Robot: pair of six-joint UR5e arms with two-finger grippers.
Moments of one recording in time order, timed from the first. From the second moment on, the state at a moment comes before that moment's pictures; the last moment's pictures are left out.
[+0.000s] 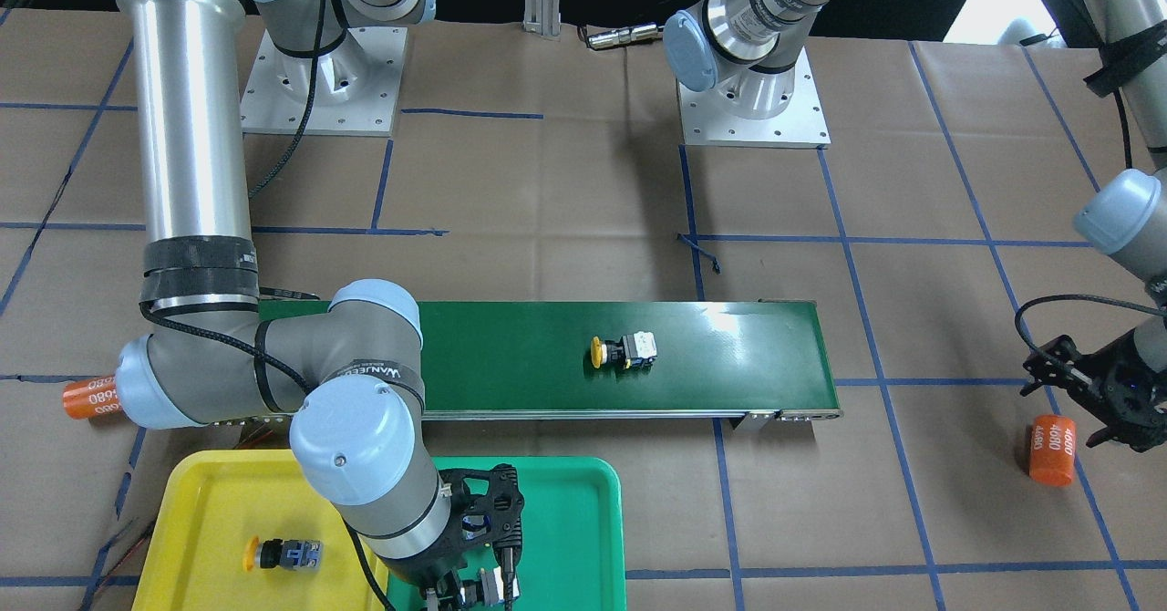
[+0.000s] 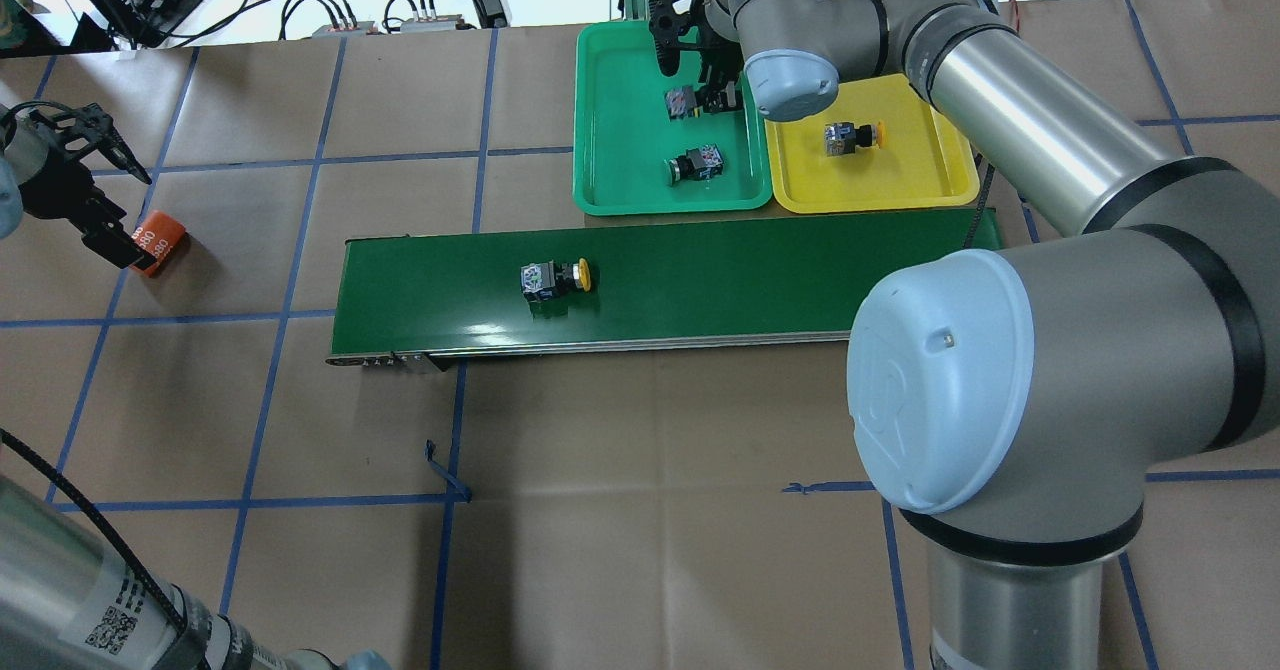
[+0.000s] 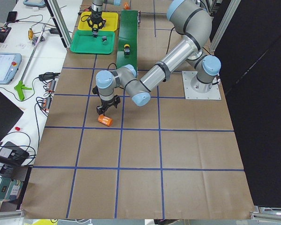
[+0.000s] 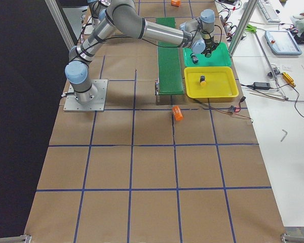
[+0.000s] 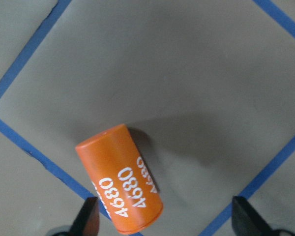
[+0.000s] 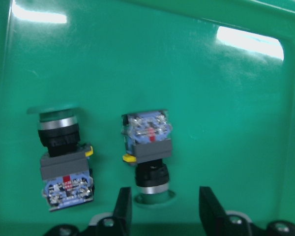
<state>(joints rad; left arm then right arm) -0.95 -2.14 -1.53 -0.99 1.56 1.46 1.74 -0.75 1.13 -2.22 -1.46 -1.51</state>
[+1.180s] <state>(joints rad) -0.96 -2.17 -1.53 -0.93 1.55 1.42 1.73 -1.28 1.44 -1.66 -1.53 -1.45</state>
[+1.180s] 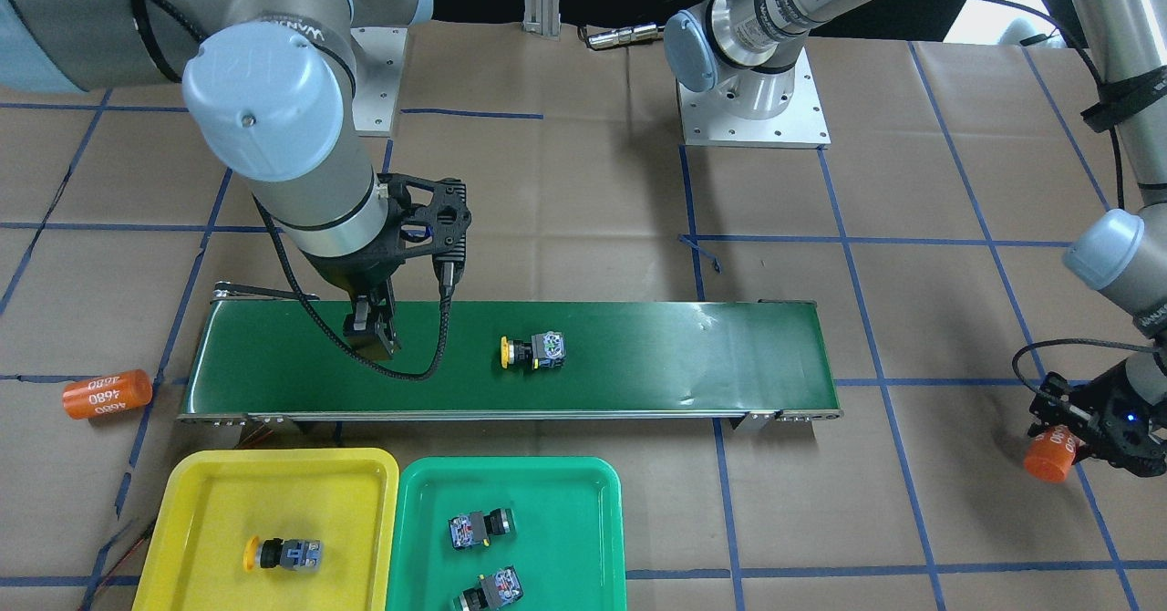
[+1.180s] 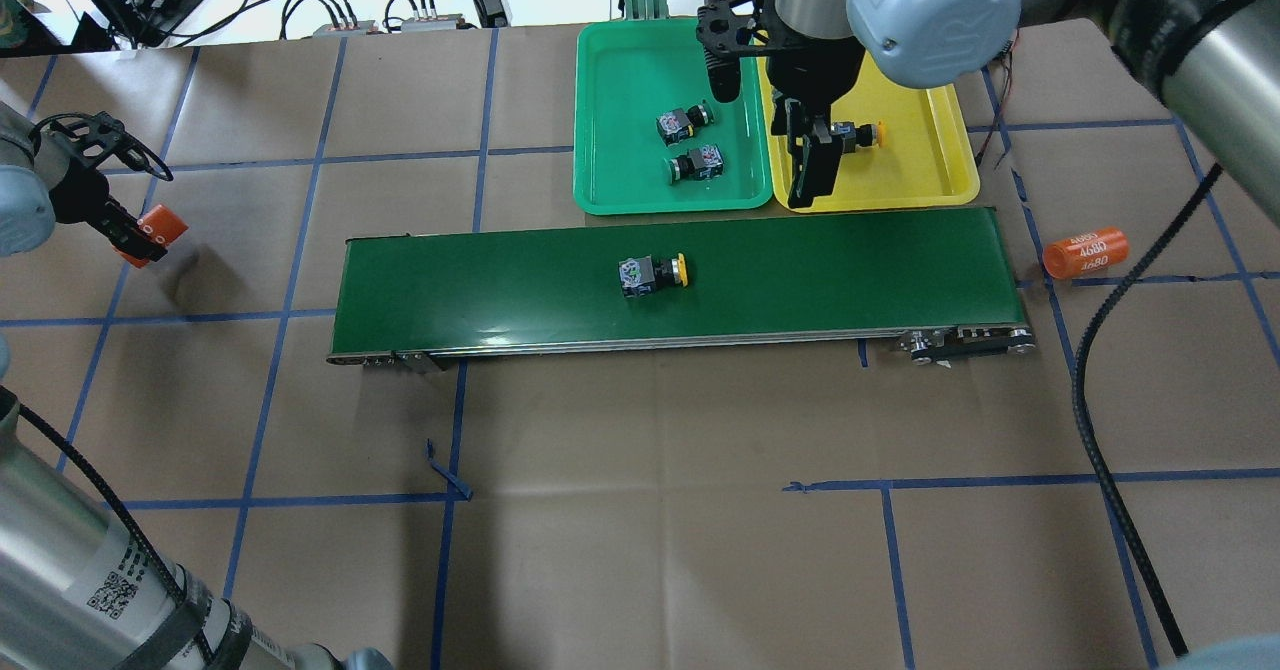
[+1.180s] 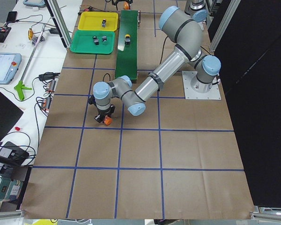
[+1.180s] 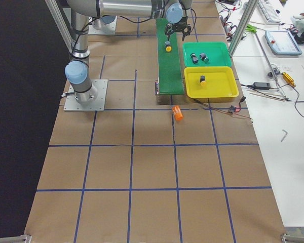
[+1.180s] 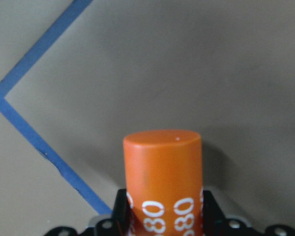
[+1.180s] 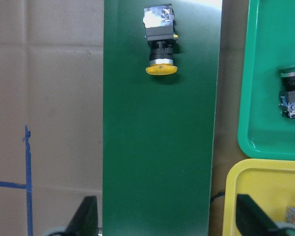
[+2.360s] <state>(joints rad) -1.45 -1.83 -1.80 -1.06 1.59 1.72 1.76 -1.23 1.80 -2.17 -1.52 -1.35</state>
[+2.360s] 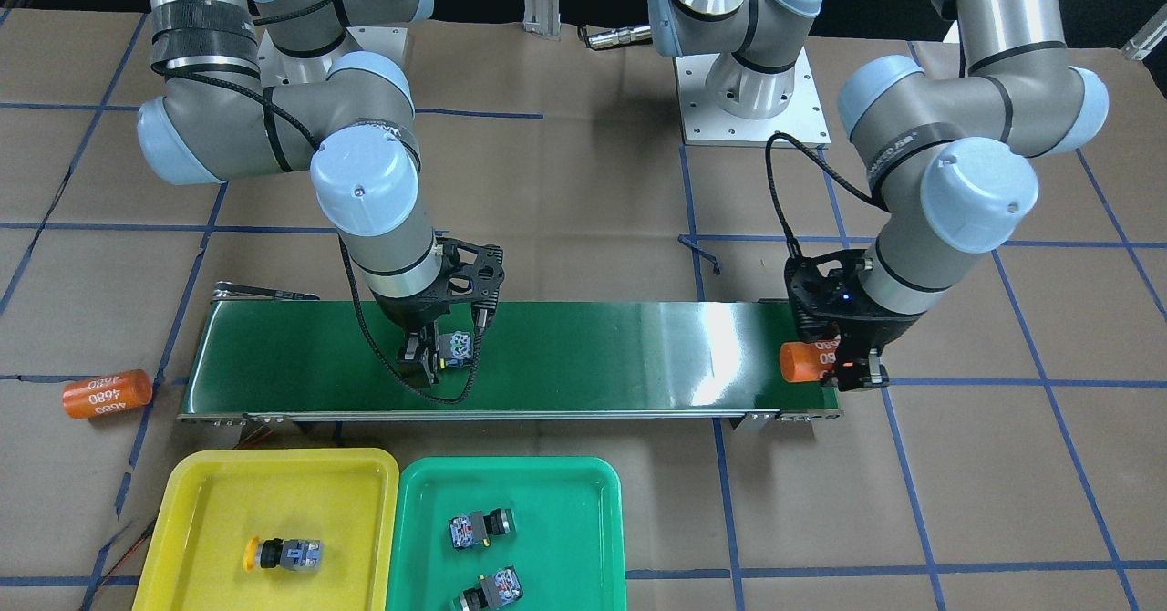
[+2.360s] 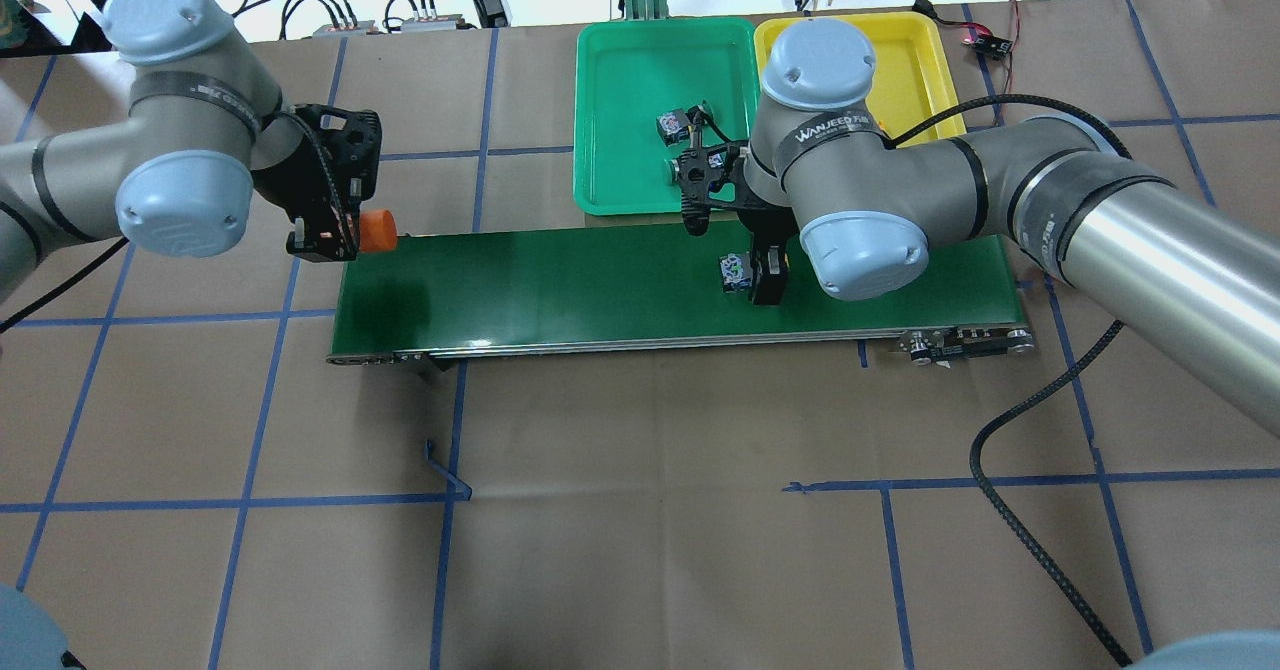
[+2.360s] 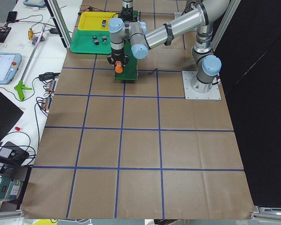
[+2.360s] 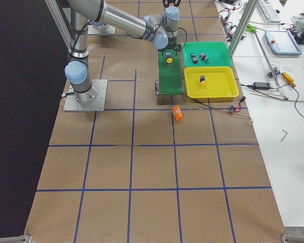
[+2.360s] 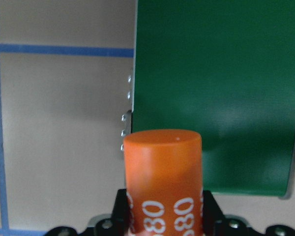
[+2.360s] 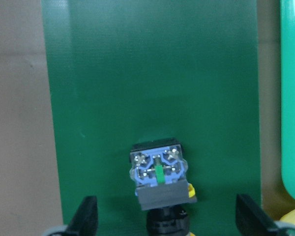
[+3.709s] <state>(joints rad) -1.55 -1.77 -1.92 -1.01 1.59 1.57 1.58 -1.28 1.79 -2.18 -1.64 -1.61</state>
